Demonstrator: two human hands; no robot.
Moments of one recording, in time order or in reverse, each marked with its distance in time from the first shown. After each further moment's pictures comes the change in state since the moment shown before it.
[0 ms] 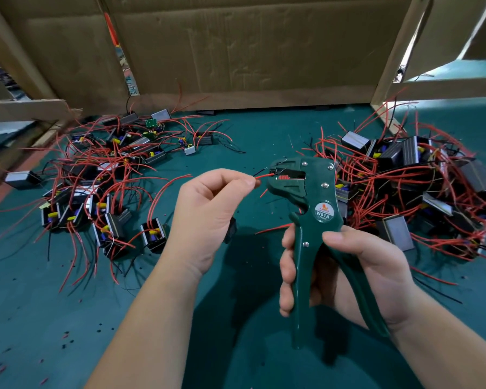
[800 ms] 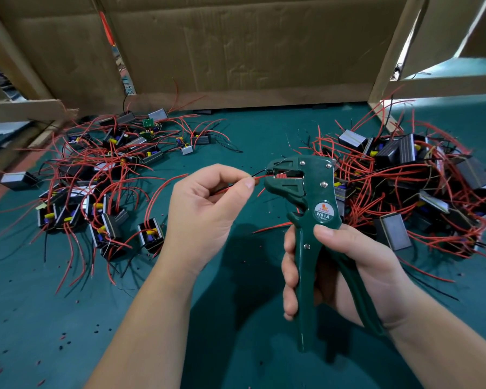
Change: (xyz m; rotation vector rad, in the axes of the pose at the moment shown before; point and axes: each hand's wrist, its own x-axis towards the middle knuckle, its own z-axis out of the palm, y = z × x) left_hand -0.002 -0.001 0.000 0.051 -0.047 0.201; right_hand 0.000 0.002 -0.001 -0.058 0.042 -0.022
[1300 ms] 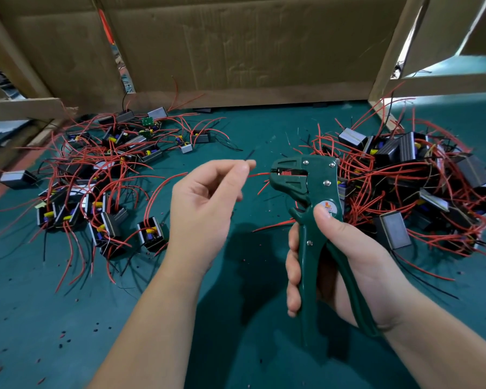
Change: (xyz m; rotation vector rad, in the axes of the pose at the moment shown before) left_hand -0.001 -0.002 0.004 -0.005 0.072 -0.014; right_hand 0.001 0.003 0.005 -0.027 0.160 0.006
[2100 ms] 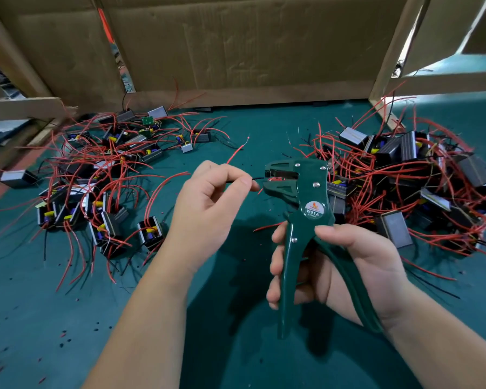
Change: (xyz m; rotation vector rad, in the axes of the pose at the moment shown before) left_hand 0.005 0.001 -0.010 0.357 -0.124 0.002; right_hand 0.003 -0.001 -0.005 0.106 -0.174 0.047
